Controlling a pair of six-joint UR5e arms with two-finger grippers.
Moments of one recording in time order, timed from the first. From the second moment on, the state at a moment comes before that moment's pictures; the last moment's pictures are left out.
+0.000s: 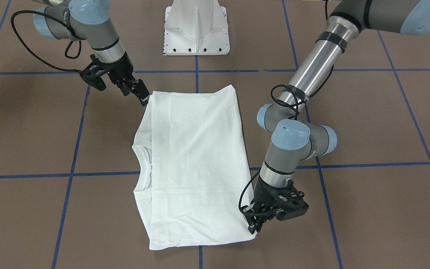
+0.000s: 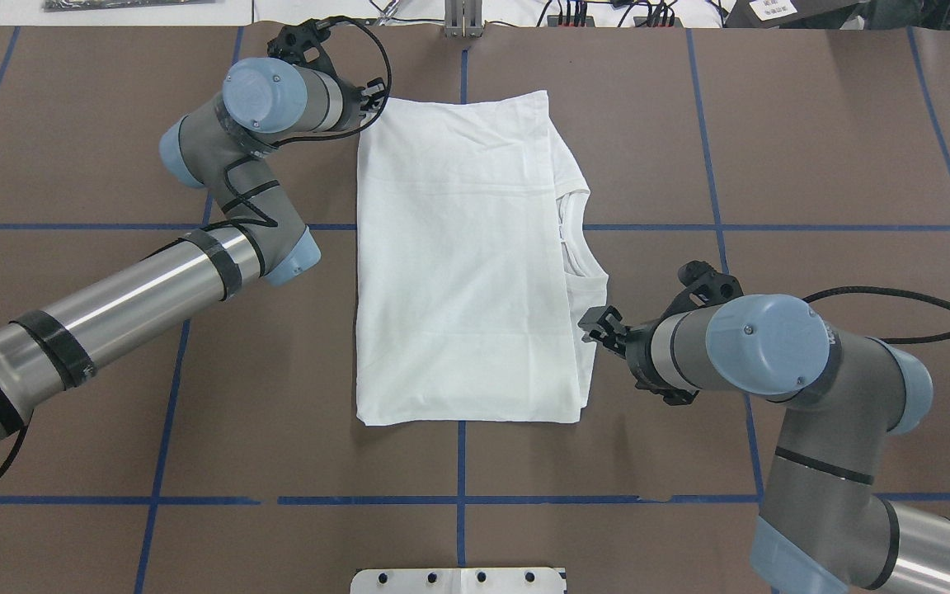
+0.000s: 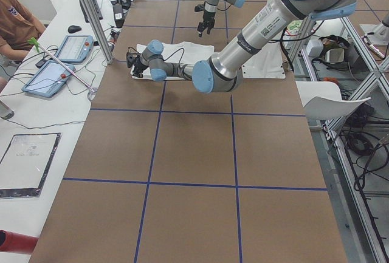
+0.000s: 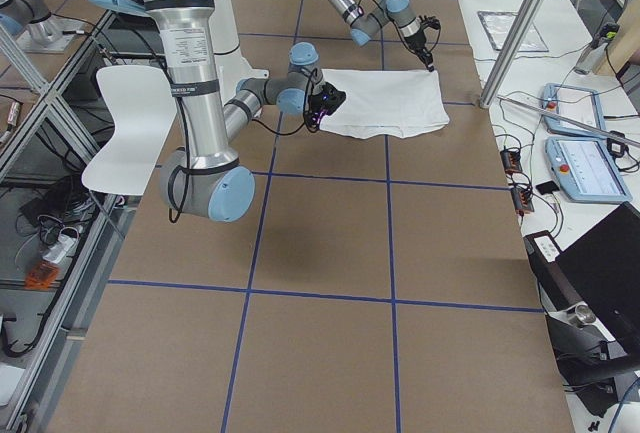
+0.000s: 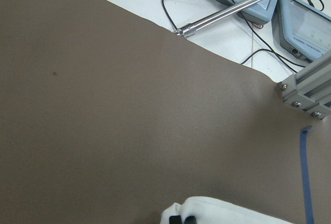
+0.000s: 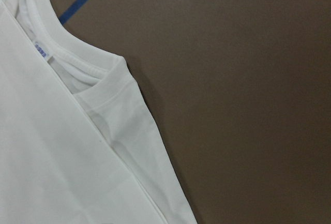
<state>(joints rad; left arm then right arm) -0.78 -2.53 -0.72 -2.62 -1.64 -1.46 0.41 -1.34 1.95 -1.24 1.68 2.01</state>
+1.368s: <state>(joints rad) -0.78 -2.51 -0.75 -2.63 -1.64 -1.46 0.27 -1.26 1.88 -1.32 1.53 2.10</state>
